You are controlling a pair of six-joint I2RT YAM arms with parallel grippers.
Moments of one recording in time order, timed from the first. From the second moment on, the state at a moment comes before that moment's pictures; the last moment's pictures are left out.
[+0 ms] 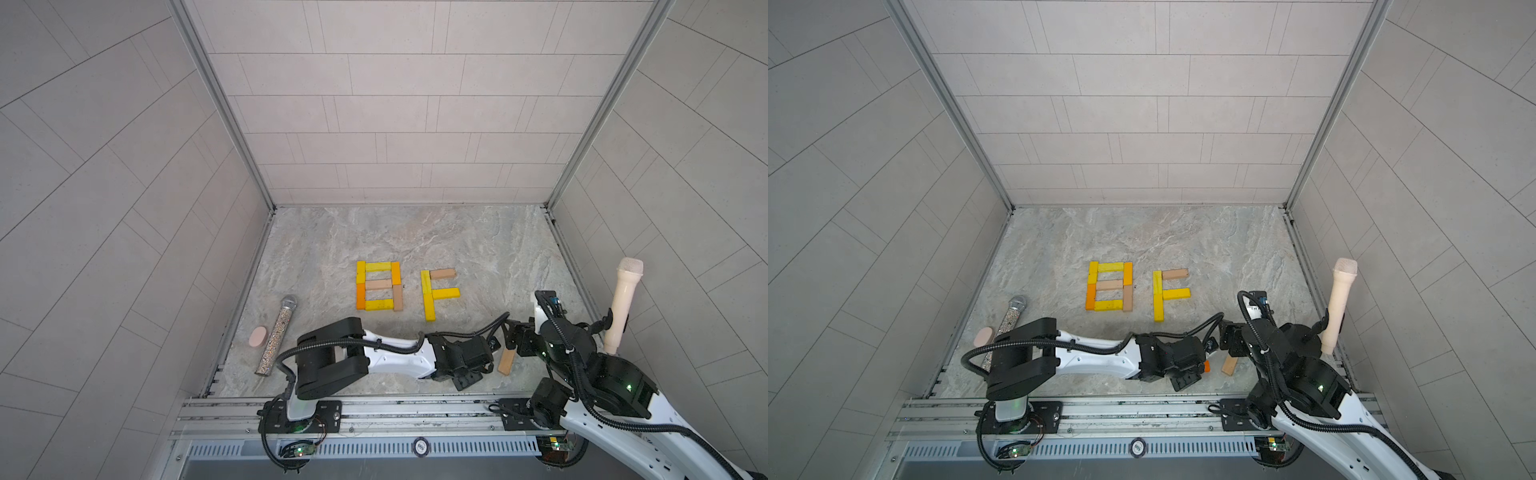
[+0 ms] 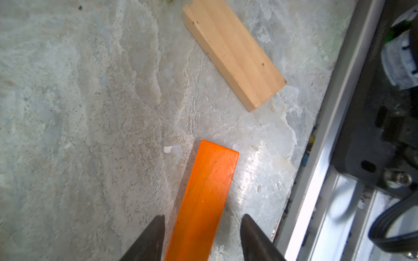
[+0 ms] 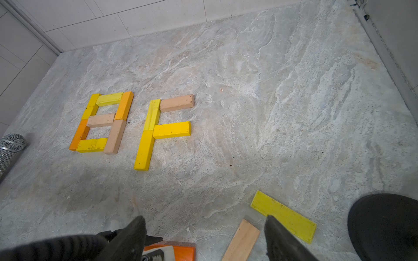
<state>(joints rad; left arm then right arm) -1.36 1.92 1.18 -0.29 -0.10 -0.17 0.75 0.37 0.67 -0.98 0.42 0.60</state>
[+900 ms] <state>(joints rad) -1.36 1.94 1.15 -0.26 -0.20 -0.36 0.75 0.35 0.67 -0.99 0.43 0.61</state>
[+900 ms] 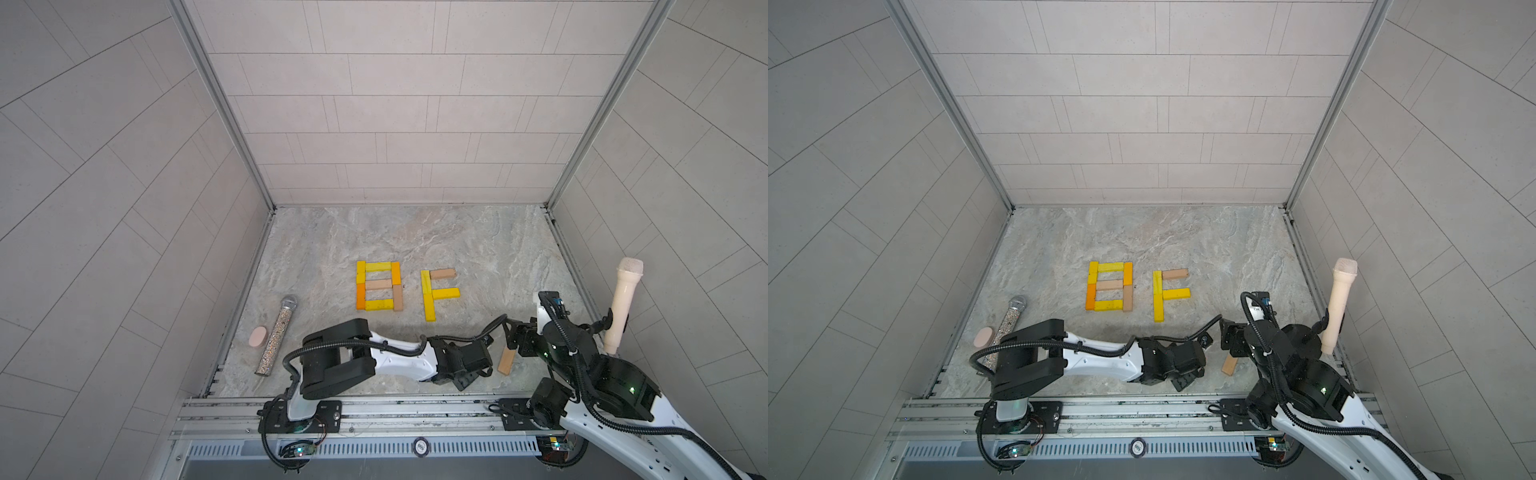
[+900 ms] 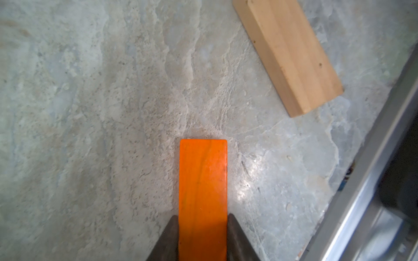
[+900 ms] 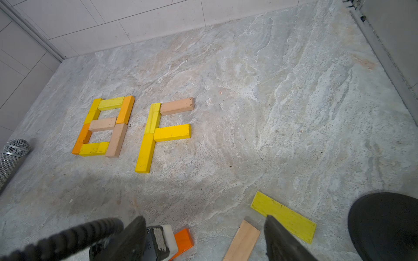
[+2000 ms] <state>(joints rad) -1.32 1.98 1.27 -0.41 -0.39 -0.95 0.75 0.35 0.67 -1.00 0.46 0.66</state>
